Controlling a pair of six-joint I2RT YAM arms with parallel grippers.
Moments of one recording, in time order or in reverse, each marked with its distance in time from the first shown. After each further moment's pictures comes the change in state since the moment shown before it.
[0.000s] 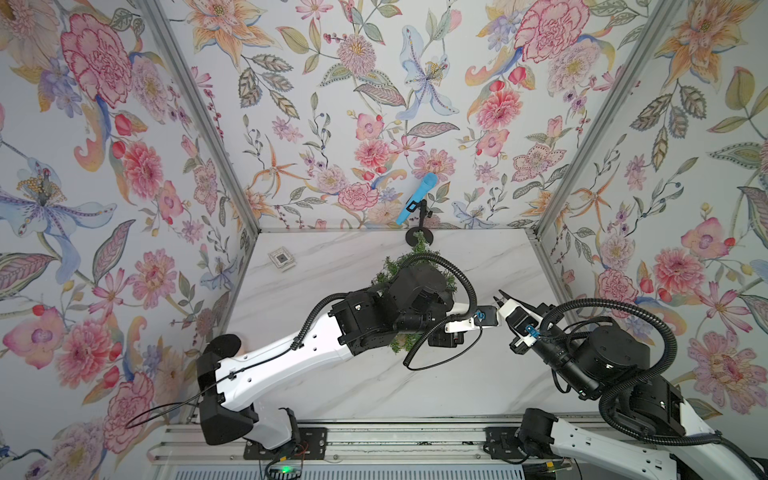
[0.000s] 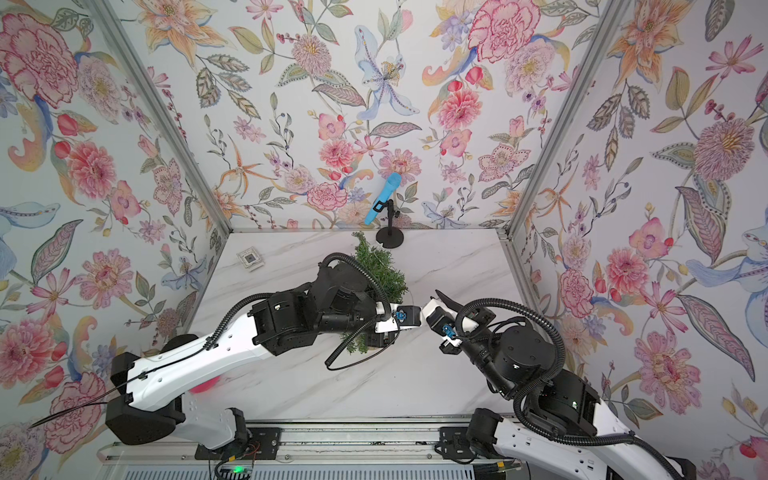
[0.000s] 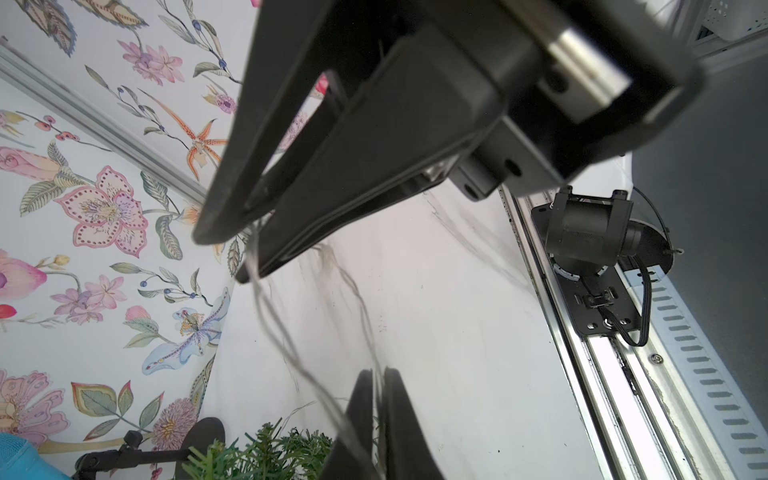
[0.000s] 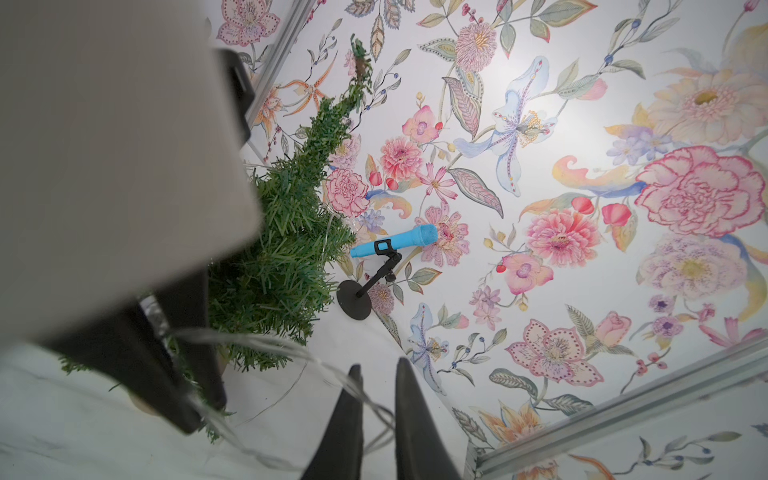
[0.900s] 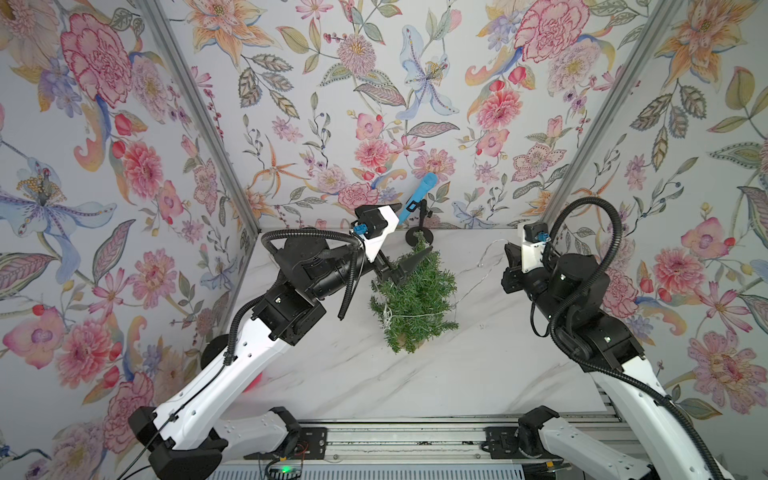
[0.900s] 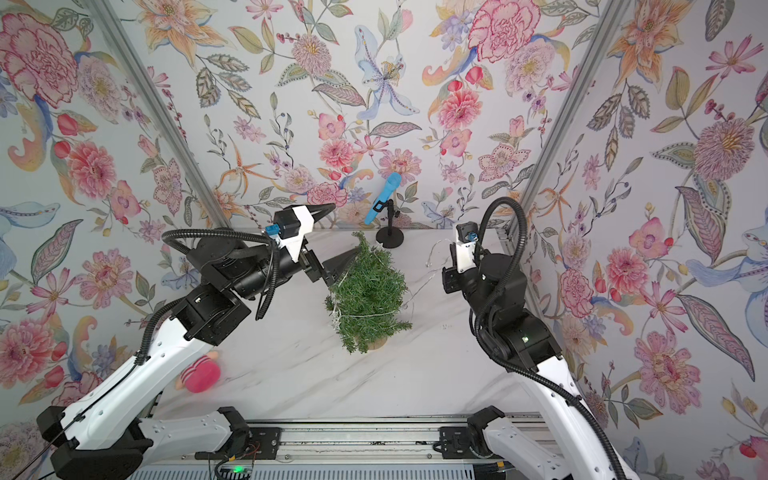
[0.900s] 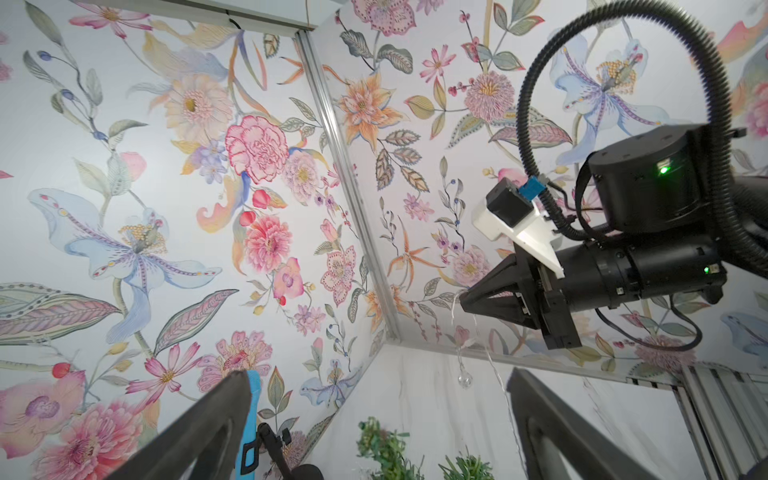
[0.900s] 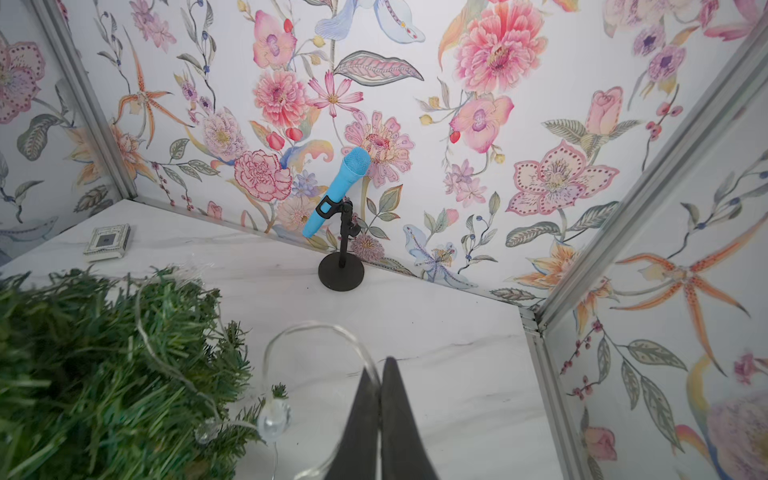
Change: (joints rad) left arm 0.476 -0.277 -0.188 0.567 0.144 -0.419; right arm -0.669 0.384 0.180 0.095 -0.335 0.602
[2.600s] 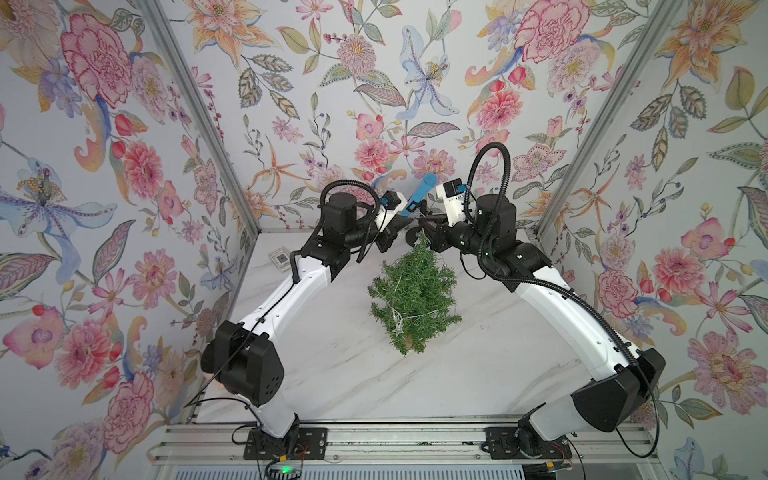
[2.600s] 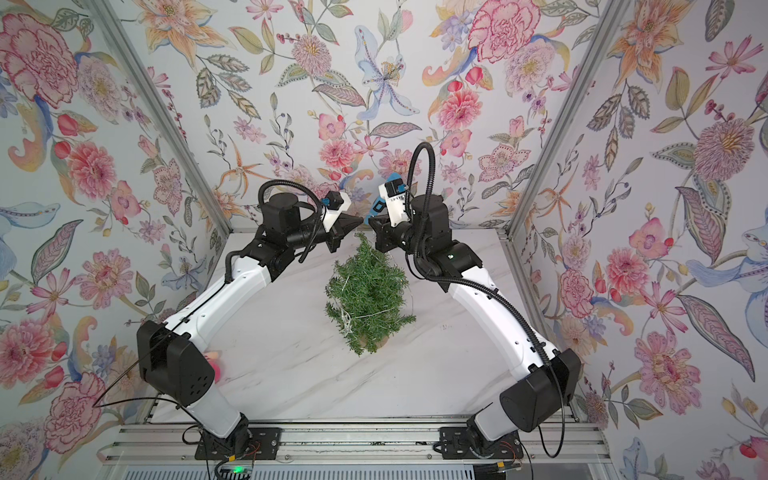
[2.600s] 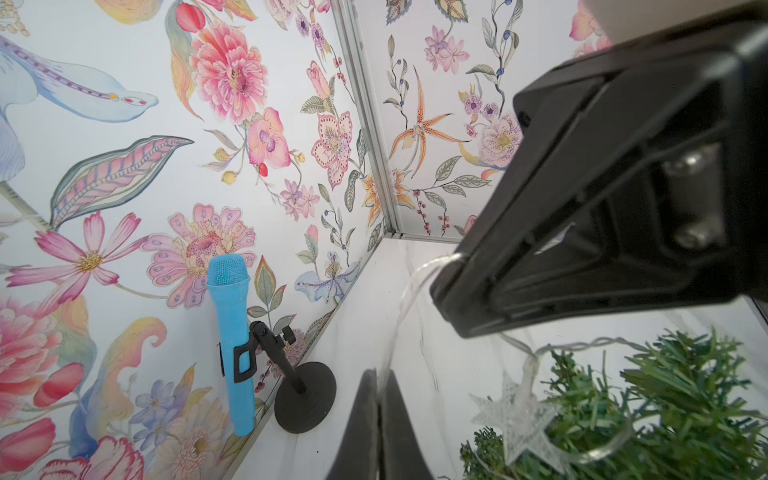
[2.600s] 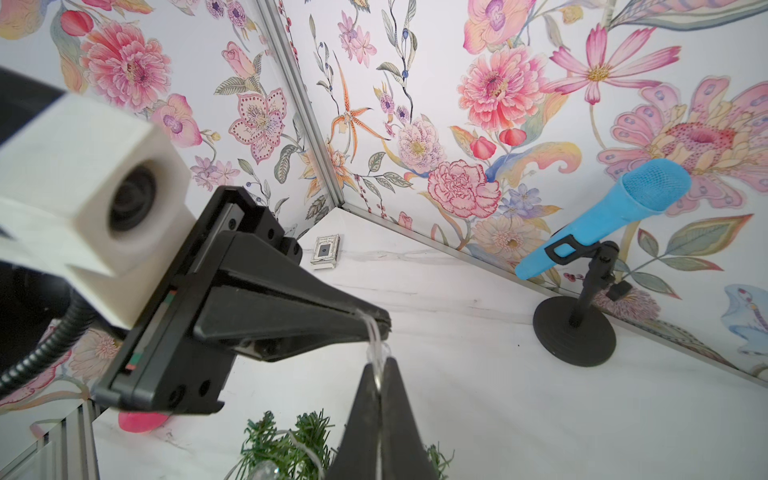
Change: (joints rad) left arm 0.249 0.454 0.115 -0.017 0.296 0.145; right arm 0.148 0.555 0.396 0.112 -0.407 0.202
